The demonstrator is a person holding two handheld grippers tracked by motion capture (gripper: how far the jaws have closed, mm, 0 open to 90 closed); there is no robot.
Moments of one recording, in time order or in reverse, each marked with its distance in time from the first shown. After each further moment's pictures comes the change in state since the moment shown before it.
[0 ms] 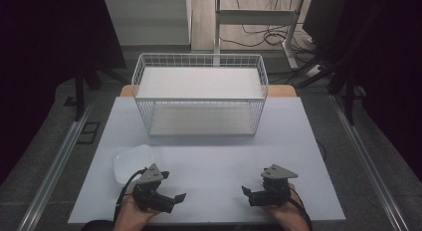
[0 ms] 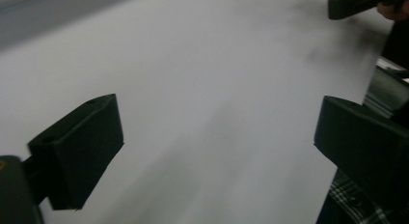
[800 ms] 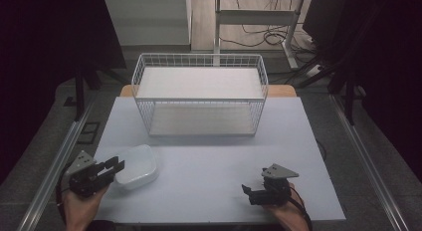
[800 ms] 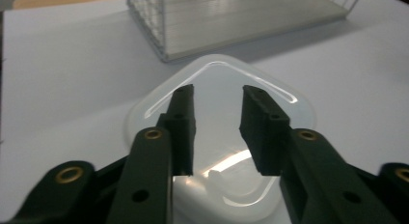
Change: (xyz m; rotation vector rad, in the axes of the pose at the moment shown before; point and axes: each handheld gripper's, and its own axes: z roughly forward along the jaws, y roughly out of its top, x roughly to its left) left arm 0.090 -0.039 -0.105 -0.173 0.333 -0.206; right arm 0.000 0.002 -0.002 0.001 0.017 -0.005
